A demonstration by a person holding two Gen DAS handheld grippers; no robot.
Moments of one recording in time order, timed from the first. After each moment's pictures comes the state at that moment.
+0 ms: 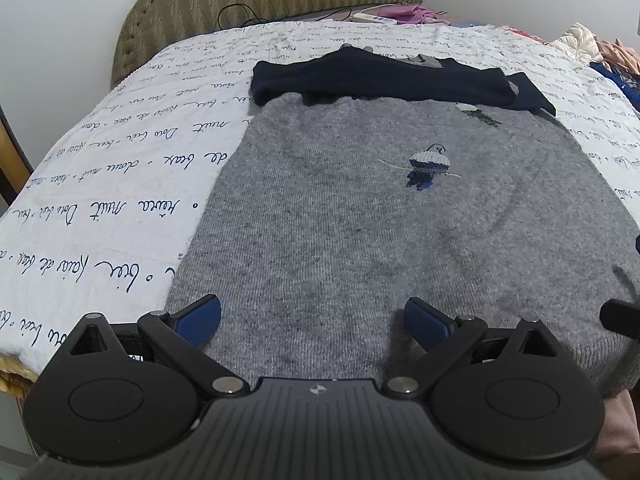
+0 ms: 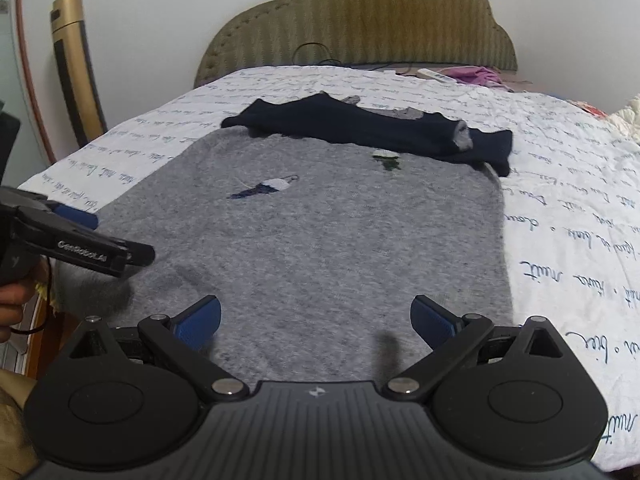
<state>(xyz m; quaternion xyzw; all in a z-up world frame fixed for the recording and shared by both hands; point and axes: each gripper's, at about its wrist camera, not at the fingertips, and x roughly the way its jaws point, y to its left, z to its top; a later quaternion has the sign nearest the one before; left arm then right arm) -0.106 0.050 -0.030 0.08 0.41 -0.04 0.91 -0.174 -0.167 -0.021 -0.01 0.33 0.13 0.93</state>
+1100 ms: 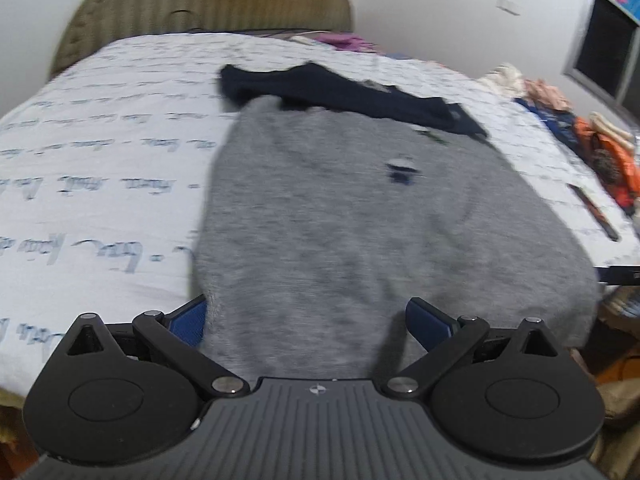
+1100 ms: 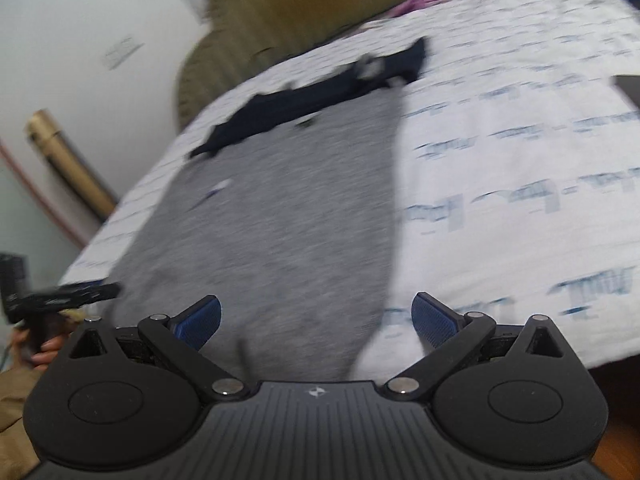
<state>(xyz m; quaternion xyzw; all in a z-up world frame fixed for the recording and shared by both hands) -0.116 0.130 -0.045 0.00 0.37 -0.20 0.91 -0.203 -0.286 -0.062 0.22 0.36 0.18 0.89</state>
